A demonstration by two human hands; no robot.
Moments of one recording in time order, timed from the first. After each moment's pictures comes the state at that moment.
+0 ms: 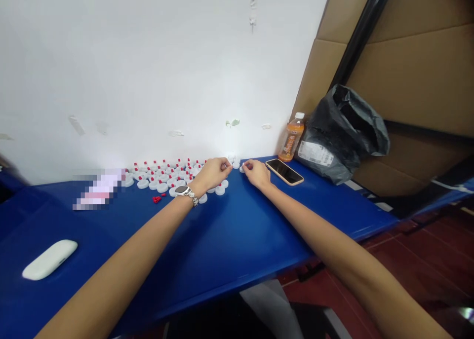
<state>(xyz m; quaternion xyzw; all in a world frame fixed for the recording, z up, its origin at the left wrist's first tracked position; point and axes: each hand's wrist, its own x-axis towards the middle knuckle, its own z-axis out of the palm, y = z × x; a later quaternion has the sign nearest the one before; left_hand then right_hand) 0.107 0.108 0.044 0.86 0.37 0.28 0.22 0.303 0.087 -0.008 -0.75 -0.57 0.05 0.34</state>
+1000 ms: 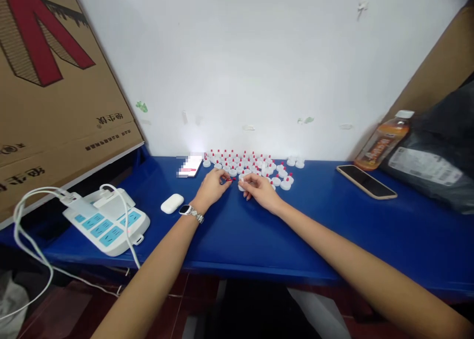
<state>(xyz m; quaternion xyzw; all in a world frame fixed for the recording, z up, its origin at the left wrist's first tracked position) -0.103 0.059 -0.003 0.79 0.52 0.31 0.11 0.097 0.043 -0.022 -0.38 -0.62 0.50 0.47</state>
